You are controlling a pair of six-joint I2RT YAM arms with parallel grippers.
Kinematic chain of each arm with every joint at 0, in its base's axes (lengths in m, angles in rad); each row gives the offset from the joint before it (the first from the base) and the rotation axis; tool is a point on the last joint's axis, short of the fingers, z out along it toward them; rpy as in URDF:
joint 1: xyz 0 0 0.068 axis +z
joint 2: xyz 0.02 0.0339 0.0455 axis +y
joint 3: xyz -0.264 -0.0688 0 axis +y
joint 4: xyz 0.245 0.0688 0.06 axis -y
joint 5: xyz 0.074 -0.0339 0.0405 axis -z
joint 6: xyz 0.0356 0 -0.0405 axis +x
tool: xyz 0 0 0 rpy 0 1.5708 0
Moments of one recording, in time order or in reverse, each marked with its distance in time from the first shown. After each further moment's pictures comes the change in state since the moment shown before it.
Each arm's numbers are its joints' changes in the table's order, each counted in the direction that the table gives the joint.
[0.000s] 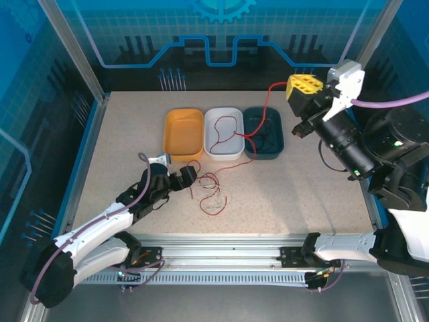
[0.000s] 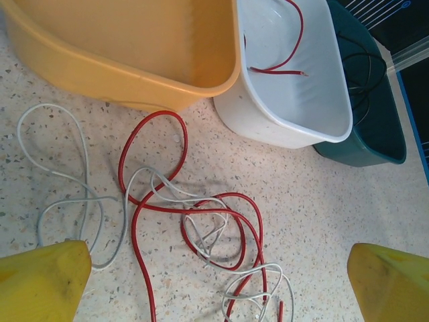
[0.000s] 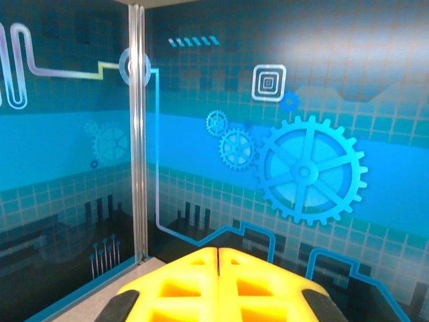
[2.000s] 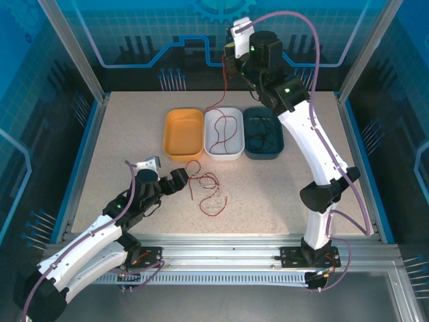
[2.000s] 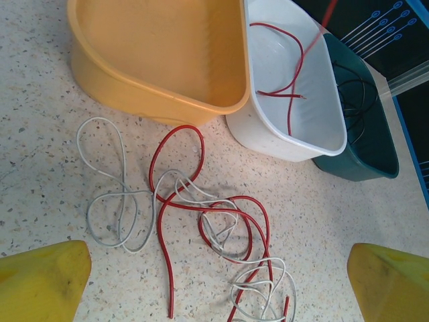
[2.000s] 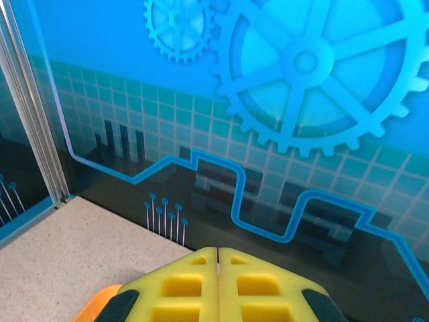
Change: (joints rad) left arm 0.000 -0.226 0.013 -0.172 -0.071 -0.004; right arm -0.446 0.792 -0.415 -0.006 -0.263 0.098
